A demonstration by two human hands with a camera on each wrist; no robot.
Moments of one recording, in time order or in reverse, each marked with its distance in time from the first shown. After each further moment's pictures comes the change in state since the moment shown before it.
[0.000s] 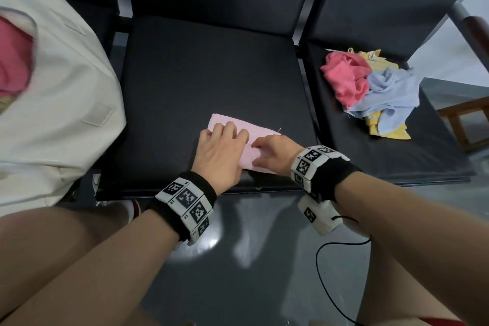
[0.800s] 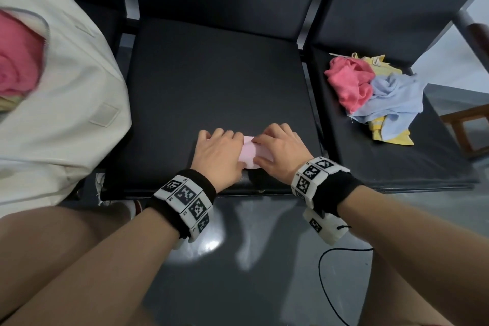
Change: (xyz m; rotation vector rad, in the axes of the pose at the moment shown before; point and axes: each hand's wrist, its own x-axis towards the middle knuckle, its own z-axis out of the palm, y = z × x) left_hand 0.004 -0.006 -0.005 -0.017 -0.068 -0.078; right_hand -0.005 -0.001 0.011 -0.217 0.312 -0.132
